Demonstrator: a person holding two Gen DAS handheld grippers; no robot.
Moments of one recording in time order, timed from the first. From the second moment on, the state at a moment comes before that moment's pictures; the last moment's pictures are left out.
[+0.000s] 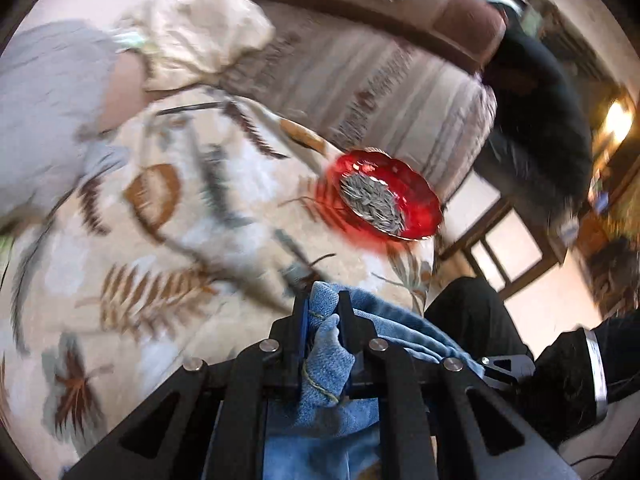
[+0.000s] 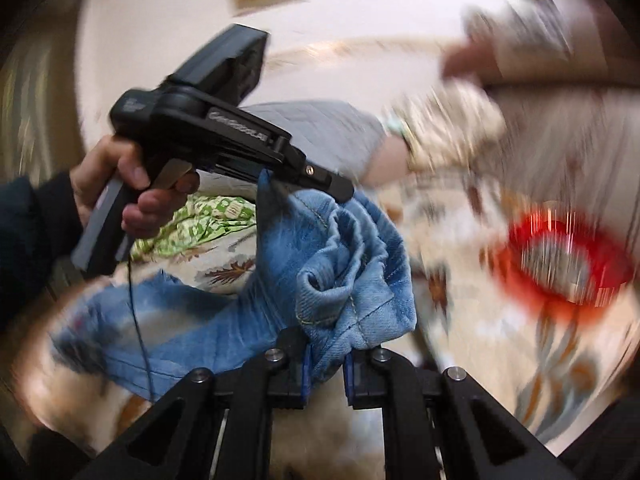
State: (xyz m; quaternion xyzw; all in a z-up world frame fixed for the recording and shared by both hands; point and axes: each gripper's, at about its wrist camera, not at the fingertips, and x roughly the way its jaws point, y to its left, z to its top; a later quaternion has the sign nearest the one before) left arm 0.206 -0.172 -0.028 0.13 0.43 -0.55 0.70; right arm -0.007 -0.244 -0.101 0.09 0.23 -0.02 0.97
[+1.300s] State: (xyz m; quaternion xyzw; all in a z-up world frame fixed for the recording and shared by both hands) left arm 0.178 0.045 -0.097 -0.09 0.57 -0.29 0.76; right arm 0.065 -0.221 -0.061 -0.07 0.31 0.33 0.89
